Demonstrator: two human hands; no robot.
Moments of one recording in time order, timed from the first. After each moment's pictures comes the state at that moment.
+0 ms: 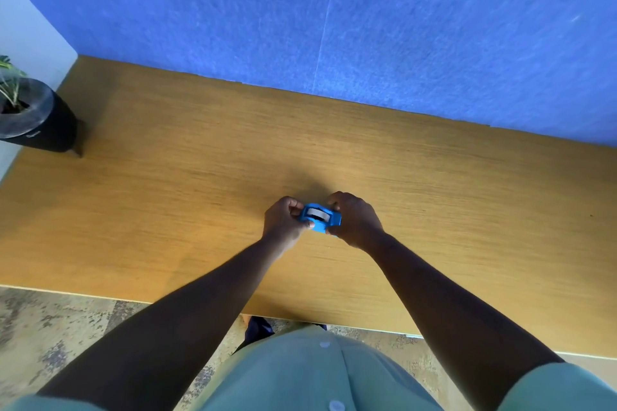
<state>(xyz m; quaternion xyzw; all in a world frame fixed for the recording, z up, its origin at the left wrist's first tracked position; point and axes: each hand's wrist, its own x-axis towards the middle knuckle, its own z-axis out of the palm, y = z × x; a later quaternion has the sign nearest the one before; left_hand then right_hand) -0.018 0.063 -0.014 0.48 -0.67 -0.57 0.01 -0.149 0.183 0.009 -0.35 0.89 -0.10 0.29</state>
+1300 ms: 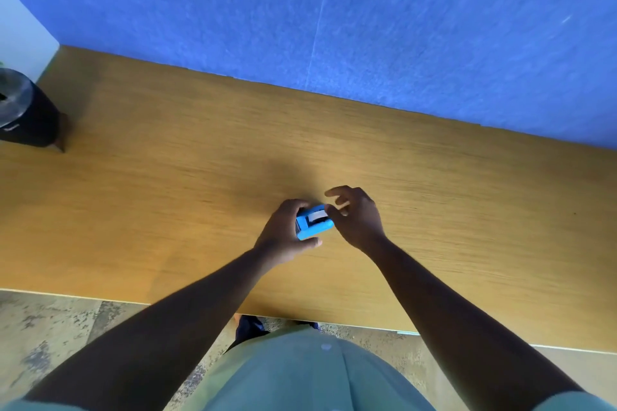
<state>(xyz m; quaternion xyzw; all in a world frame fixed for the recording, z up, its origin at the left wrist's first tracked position) -0.002 0.072 -0.029 0.28 -0.81 -0.51 -0.02 -0.144 0.198 0.026 -0.26 0.89 -0.28 0.25</state>
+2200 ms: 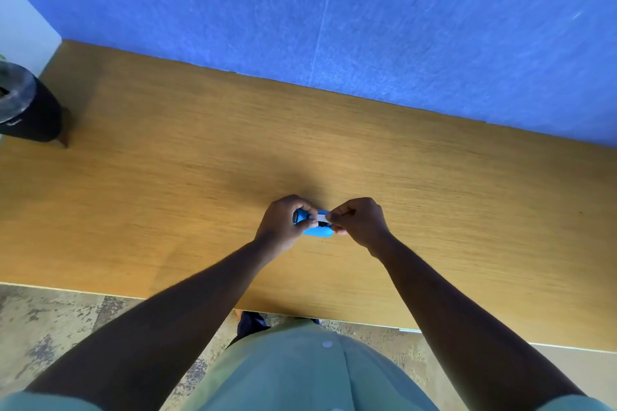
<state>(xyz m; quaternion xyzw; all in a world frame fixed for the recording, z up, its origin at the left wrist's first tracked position) -0.007 0.062 -0.028 0.26 -0.81 -0.52 0.07 -0.145 0.202 0.025 -0.12 0.86 -0.31 0.38</state>
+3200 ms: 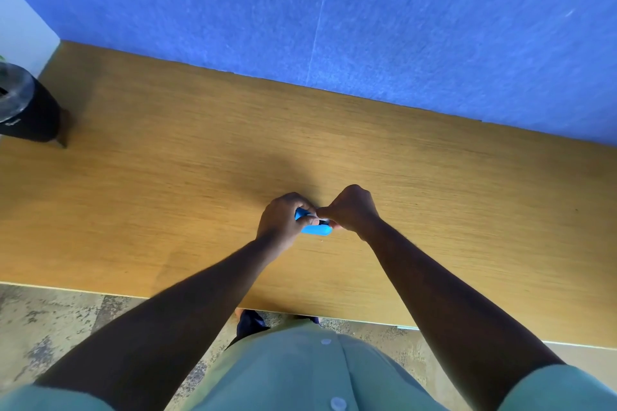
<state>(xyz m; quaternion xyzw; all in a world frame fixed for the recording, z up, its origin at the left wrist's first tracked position) -0.013 0.069 -0.022 0.28 -0.84 -0.47 0.06 -0.145 0.168 0.044 -0.16 0.90 -0.16 0.36</state>
